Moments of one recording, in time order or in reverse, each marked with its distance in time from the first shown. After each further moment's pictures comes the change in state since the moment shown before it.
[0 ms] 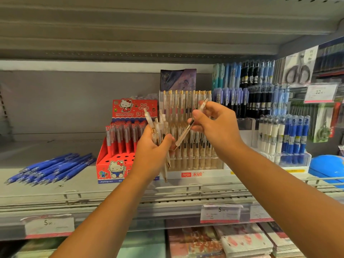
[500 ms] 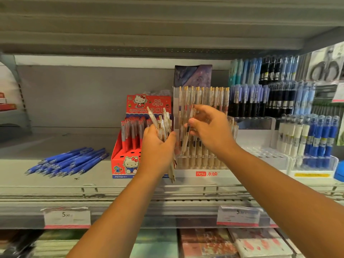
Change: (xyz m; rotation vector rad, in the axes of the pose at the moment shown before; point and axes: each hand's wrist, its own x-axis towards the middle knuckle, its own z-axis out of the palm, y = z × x) left_hand 0.003 -0.002 -0.014 0.116 0.149 -0.035; right_hand 0.010 0.033 0.041 -0.140 -0.134 0.001
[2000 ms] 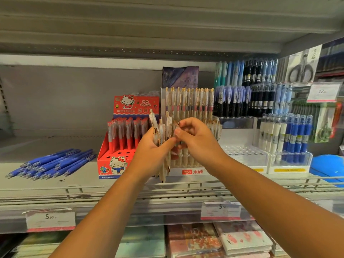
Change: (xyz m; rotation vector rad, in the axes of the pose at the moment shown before) left_hand -0.009 0.001 0.004 -0.197 -0.319 0.060; right_hand -0.037 -0.012 -0.010 0.073 -0.134 0.135
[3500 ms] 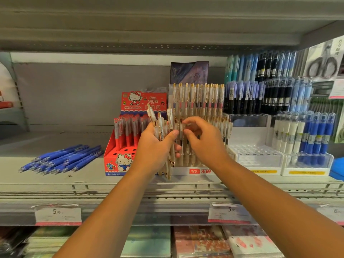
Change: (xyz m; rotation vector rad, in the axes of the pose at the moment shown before) left_hand 0.003 0.002 0.001 -0.050 0.180 -0.110; right_hand 0.023 0.039 -0.002 -0.425 0.117 -0.310
